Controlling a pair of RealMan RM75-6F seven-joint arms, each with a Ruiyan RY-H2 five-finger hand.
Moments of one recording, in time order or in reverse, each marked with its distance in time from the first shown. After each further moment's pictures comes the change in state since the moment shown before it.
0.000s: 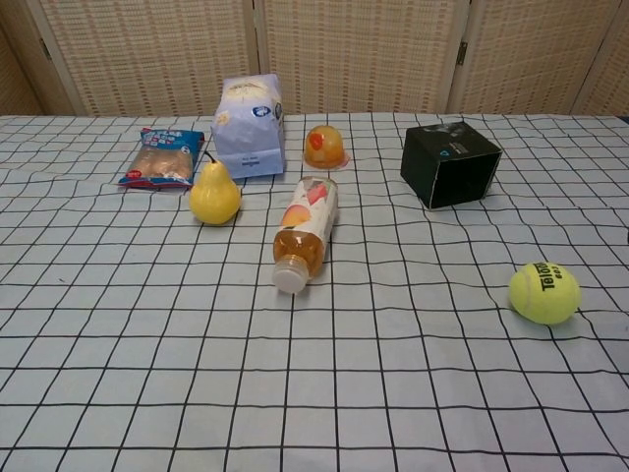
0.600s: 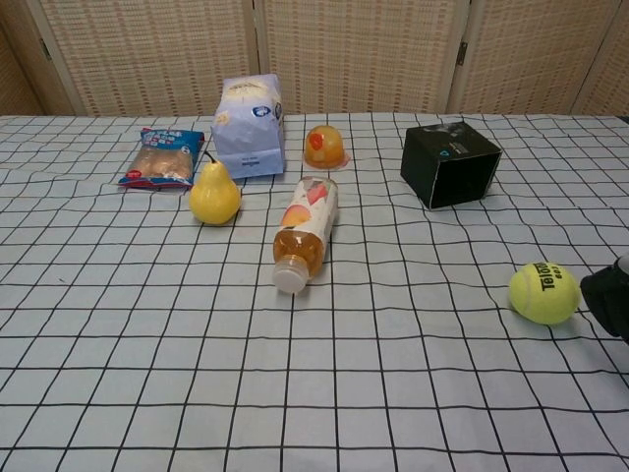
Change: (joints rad) left arm -0.007 -0.003 -0.002 -0.002 -0.012 -0.017 0.010; right arm 0.056 -0.057 0.010 0.118 0.072 -0.202 0.109
